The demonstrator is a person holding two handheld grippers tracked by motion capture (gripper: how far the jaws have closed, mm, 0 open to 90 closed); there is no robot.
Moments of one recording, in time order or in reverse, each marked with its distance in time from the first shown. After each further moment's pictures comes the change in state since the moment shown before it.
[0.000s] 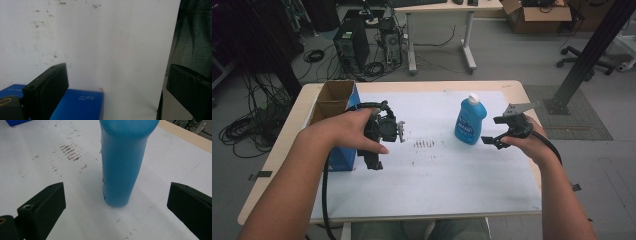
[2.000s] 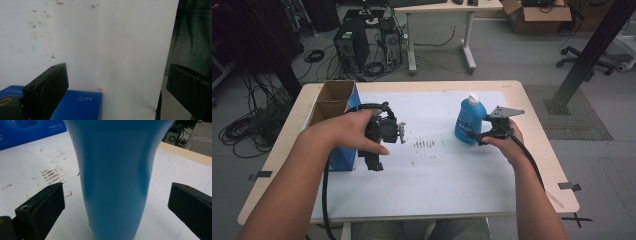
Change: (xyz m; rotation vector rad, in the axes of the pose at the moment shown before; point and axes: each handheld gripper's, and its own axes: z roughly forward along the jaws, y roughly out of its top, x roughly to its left) left arm -0.001 0.001 0.002 0.001 -0.008 0.004; right arm -0.005 -0.014 0.061 -0.206 -0.058 0.041
